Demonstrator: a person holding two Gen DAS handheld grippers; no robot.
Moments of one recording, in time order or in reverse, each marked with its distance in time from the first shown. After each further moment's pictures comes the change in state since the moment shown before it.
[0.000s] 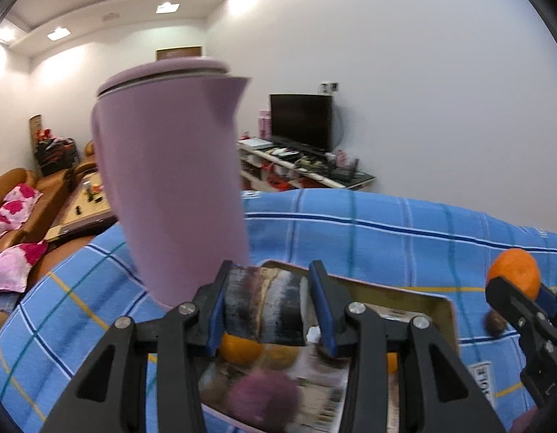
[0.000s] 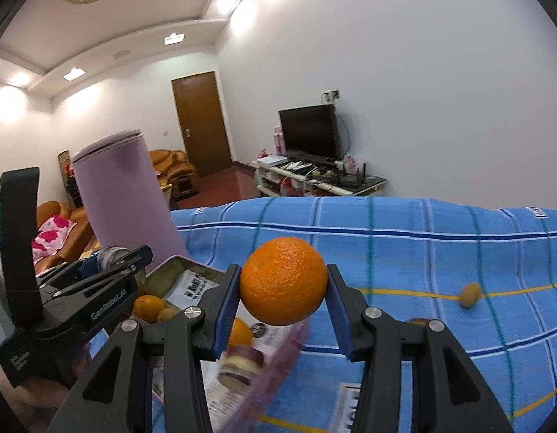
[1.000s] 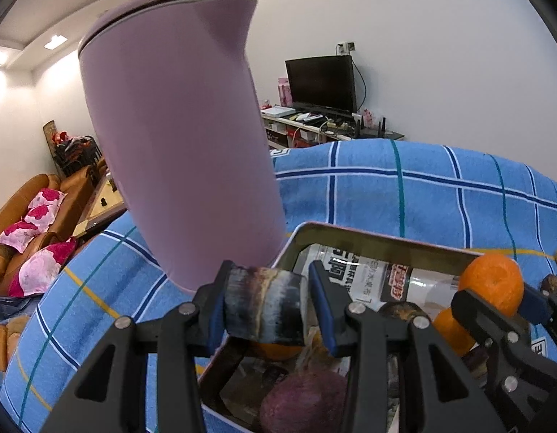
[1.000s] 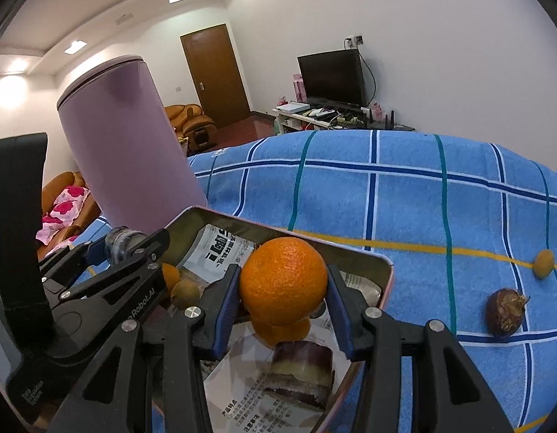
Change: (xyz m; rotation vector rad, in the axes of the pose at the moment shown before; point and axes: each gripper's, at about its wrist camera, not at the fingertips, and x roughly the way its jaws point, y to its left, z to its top) left arm 0.038 -0.003 -0.011 0.091 0.128 0.125; right arm 0.070 0.028 -0.017 0.020 0.216 0.080
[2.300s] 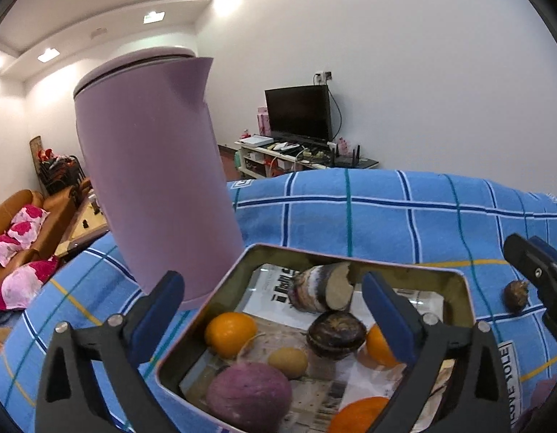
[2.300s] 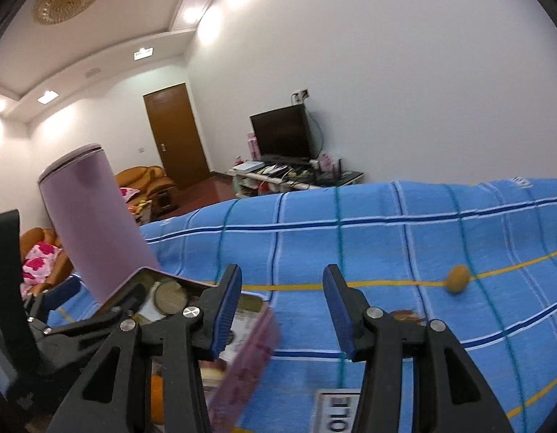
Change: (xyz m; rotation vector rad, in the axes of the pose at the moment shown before) left arm -0.032 -0.022 -0.008 0.001 -0.130 -0.089; right arm -0.064 -0.053 -0.002 0.089 -0.265 -0.175
